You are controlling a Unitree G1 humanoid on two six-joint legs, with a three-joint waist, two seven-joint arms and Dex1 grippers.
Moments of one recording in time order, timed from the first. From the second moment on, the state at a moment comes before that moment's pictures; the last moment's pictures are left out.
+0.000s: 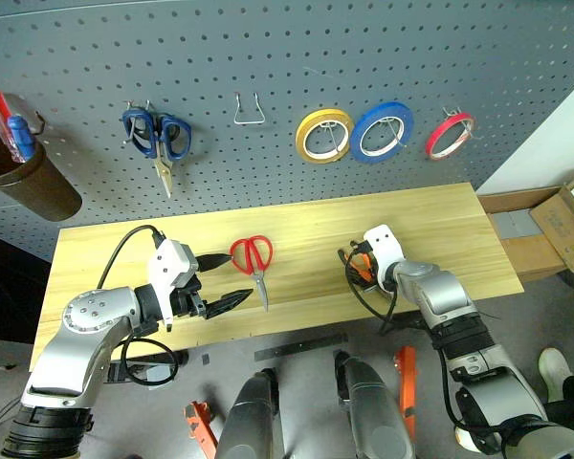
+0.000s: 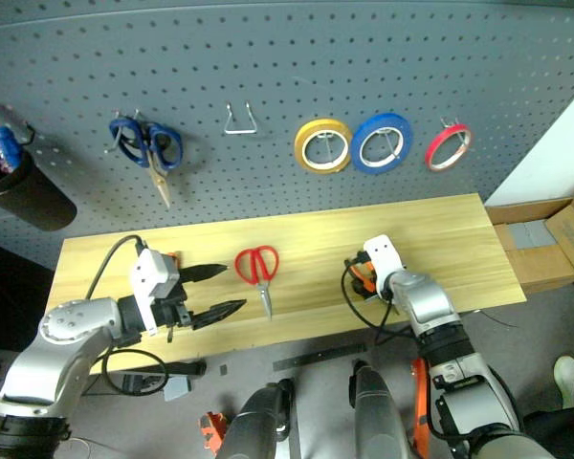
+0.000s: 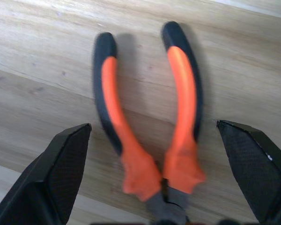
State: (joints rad) left arm -0.07 0.72 0.11 -0.23 -0.41 0.32 -0.94; right arm -0.61 -0.27 0.20 0.31 0.06 0.83 0.34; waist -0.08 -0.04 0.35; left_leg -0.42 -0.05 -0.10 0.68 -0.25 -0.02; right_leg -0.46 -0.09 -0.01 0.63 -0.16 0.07
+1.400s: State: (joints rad) left arm 0.00 0.60 0.40 -0.19 -0.51 0.25 -0.72; right arm -0.86 0.00 0.12 -0.18 0.18 0.79 0.30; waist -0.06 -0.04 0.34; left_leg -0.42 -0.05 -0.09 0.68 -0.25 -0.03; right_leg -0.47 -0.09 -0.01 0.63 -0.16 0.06
